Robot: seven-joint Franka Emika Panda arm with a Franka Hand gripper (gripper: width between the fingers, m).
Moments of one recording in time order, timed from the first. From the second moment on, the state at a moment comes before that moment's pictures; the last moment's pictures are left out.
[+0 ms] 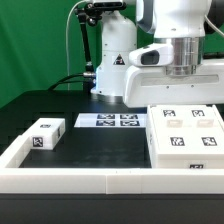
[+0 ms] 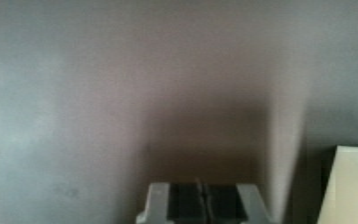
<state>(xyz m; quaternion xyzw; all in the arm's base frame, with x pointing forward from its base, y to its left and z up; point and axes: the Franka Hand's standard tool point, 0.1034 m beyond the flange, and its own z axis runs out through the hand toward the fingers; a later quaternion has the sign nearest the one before) 0.499 0.082 0.043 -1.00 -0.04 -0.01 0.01</state>
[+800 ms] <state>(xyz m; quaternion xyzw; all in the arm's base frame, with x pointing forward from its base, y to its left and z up) 0.507 0.082 0.087 -1.00 -0.04 0.01 0.01</state>
